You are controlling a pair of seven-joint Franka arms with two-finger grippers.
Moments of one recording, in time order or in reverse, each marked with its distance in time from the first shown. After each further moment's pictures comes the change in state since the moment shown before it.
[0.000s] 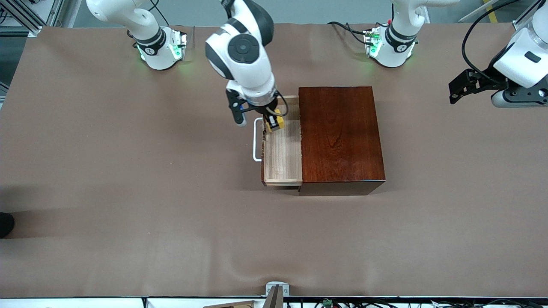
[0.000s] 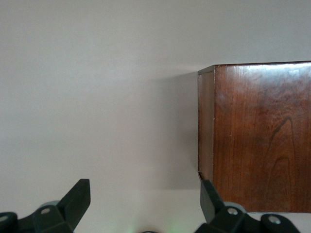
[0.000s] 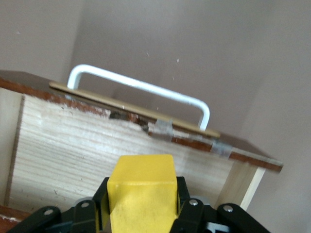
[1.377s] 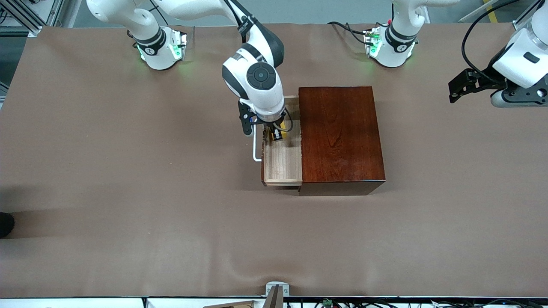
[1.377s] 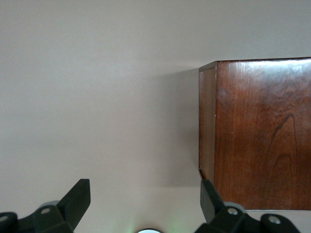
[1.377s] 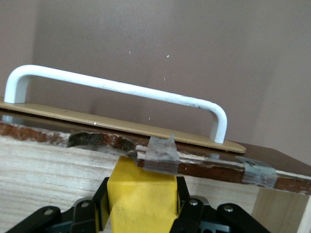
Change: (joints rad) left arm 0.001 -0.004 0.000 -0.009 0.000 -0.007 0.000; right arm 0.010 0.130 -0.008 0.025 0.000 0.037 0.079
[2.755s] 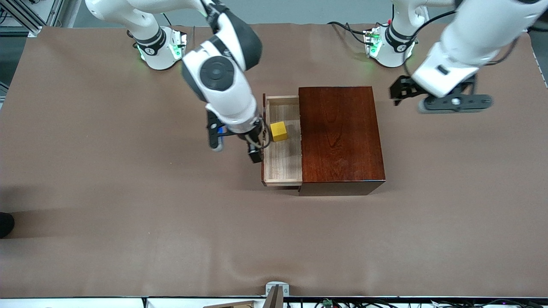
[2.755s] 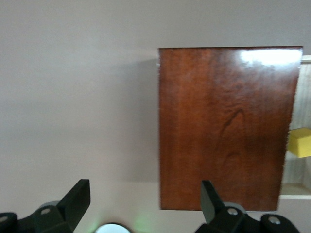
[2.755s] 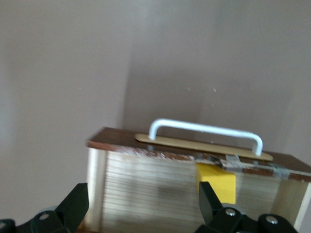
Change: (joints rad) left arm -0.014 0.090 -0.247 0.011 -0.004 0.023 -0.309; right arm -0.171 -0.052 -0.025 0.243 0.000 -0.205 -0.111
